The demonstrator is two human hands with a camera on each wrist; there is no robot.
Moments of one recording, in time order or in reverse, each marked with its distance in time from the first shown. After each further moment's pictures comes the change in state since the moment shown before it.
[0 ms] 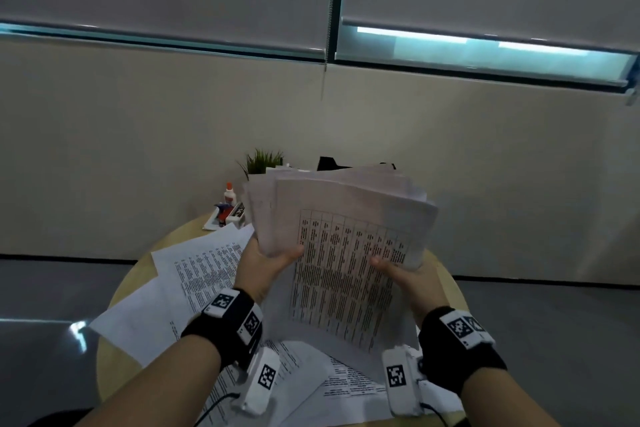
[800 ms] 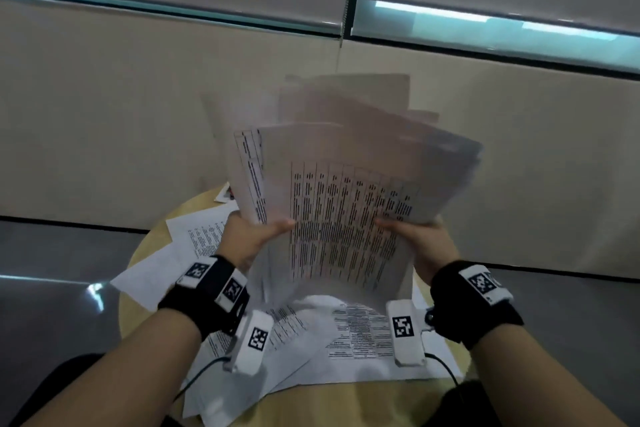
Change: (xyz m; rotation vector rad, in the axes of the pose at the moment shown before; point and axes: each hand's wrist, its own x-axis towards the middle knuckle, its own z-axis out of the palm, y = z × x) left_hand -0.027 0.036 -0.031 0.035 0.045 -0.032; right_hand 0.000 -0.032 0.013 0.040 -0.090 -0.025
